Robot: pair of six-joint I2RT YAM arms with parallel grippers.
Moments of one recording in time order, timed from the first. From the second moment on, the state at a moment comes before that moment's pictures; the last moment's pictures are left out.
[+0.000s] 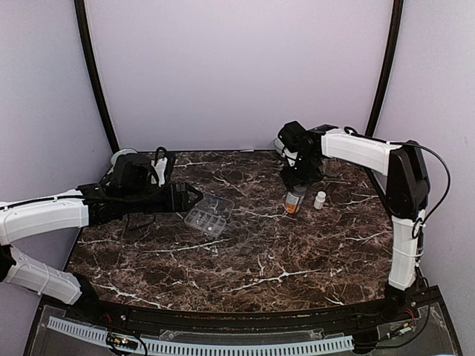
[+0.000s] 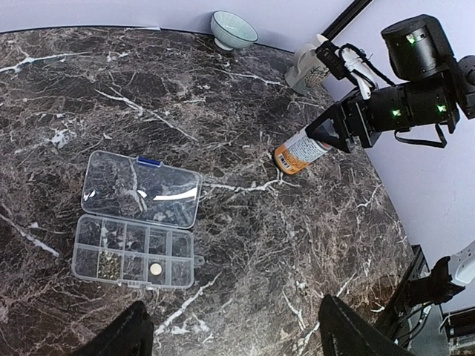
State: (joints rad) left arm -0.72 1.21 0.81 -0.12 0.09 -0.57; right arm 0.58 2.03 1.75 -0.94 0.25 0.19
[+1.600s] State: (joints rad) left arm -0.72 1.44 0.59 -0.05 0.00 -0.91; right arm 0.72 2.31 2.02 -0.69 -0.08 0.20
